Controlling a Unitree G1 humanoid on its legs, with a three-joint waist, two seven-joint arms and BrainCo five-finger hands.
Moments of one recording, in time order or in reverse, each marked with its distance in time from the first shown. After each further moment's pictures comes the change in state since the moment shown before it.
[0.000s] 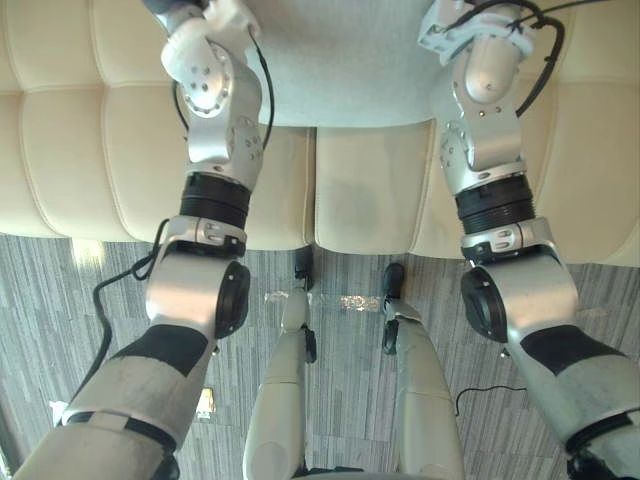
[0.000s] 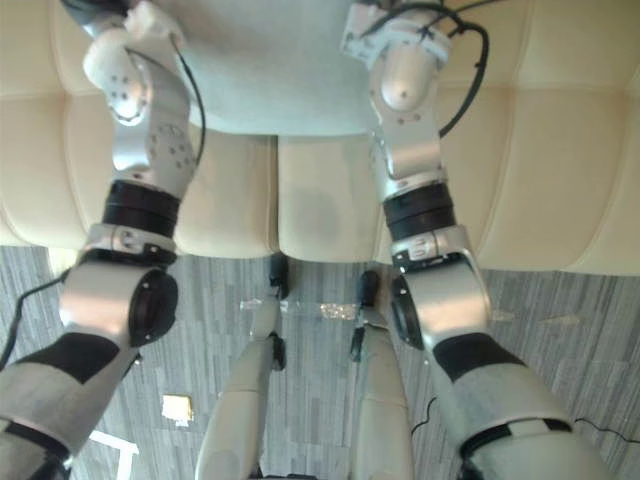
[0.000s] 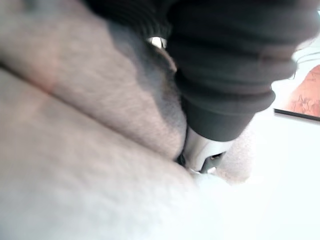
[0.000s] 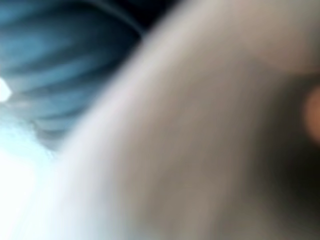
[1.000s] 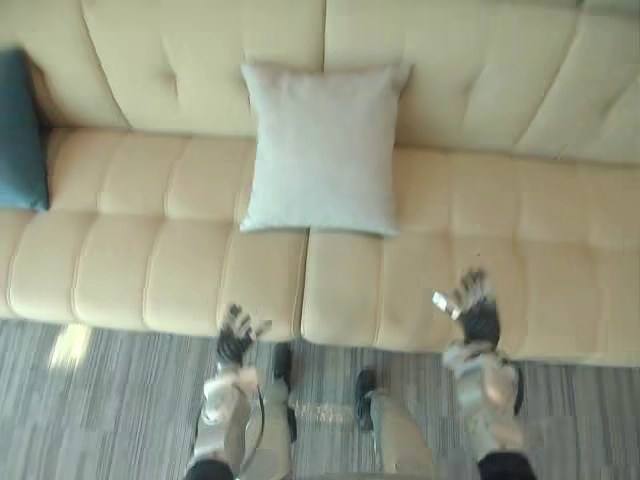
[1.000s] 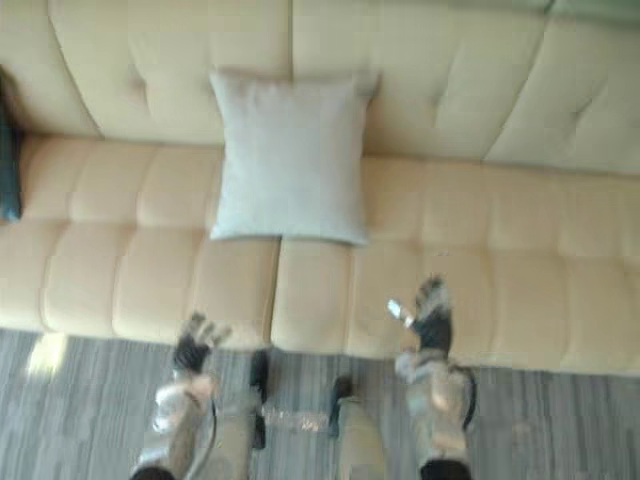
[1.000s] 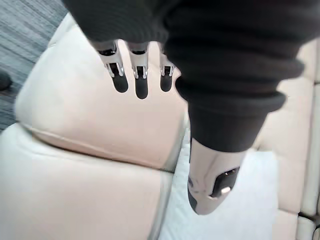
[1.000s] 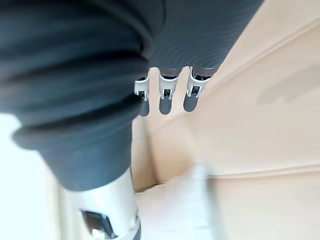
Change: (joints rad) left arm 1.472 -0.174 -0.146 -0.091 0.134 0.100 -0.422; right arm 1.496 0.184 -0.097 -0.144 0.170 0.028 0.412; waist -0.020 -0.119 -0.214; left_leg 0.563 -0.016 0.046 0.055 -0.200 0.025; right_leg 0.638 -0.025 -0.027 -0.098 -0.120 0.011
